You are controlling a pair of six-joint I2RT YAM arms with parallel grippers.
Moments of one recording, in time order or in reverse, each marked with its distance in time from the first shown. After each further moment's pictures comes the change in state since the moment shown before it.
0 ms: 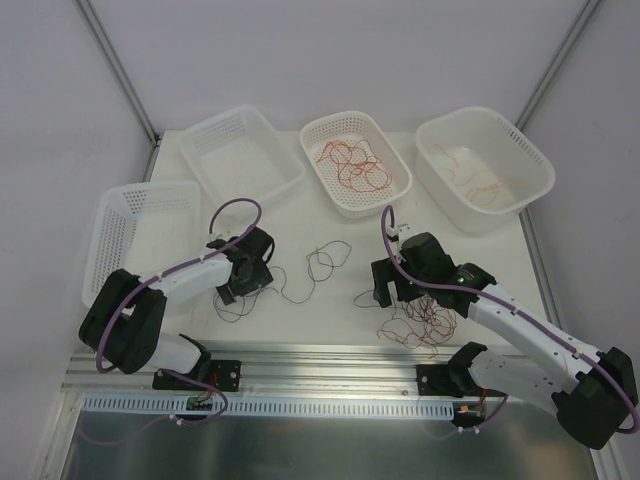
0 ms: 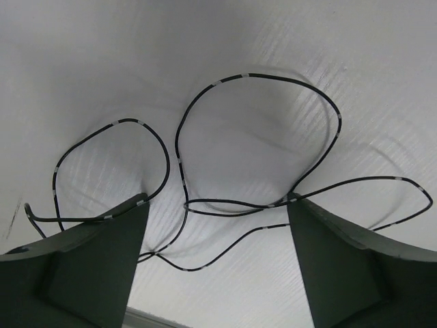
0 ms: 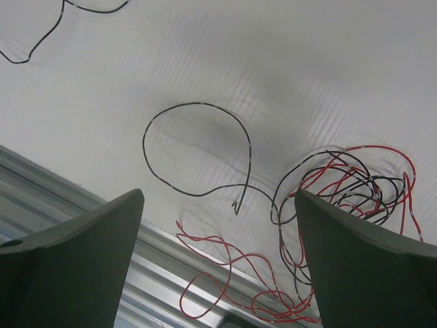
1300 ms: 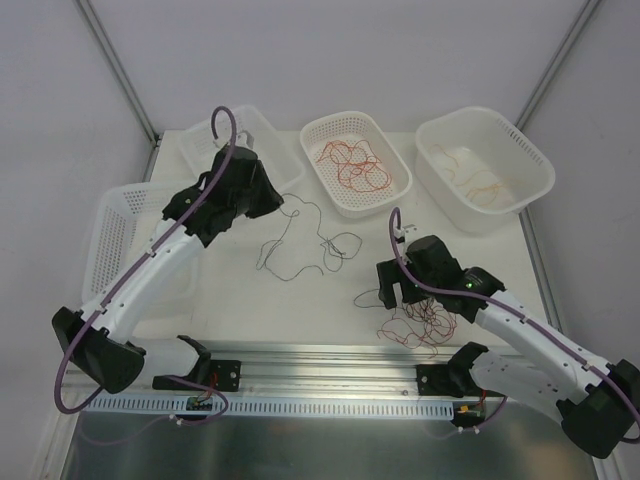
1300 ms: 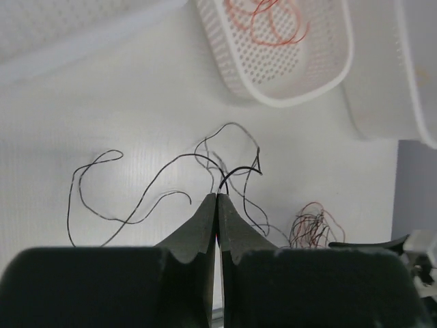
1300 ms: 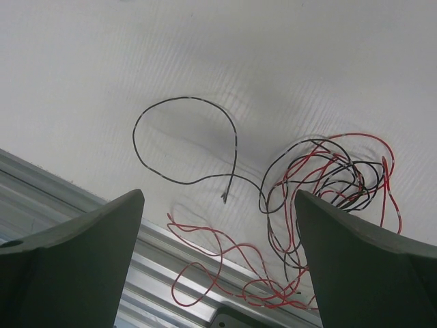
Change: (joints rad) left arm -0.015 -0.120 0.602 -0.024 0.190 0.293; right arm 0.002 -0.062 0.000 -0.050 0.046 0.000
